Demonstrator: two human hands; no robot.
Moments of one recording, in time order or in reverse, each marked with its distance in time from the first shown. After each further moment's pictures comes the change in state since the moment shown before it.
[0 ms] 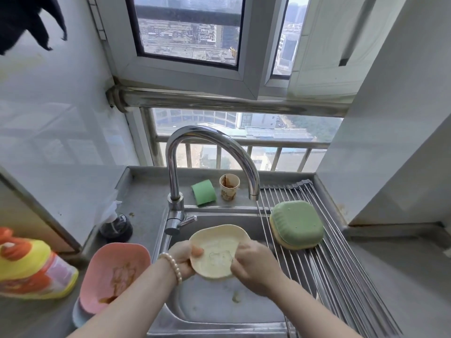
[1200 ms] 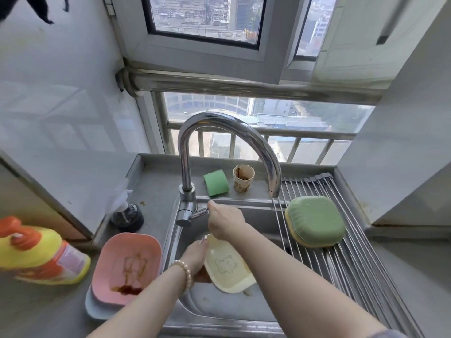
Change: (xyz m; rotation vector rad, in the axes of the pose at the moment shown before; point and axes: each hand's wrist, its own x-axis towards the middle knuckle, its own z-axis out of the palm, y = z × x) left_hand 0.041 -0.022 -0.038 0.579 0.290 0.149; right_hand 0.124 -0.037 0.038 -0.120 -0.539 0.265
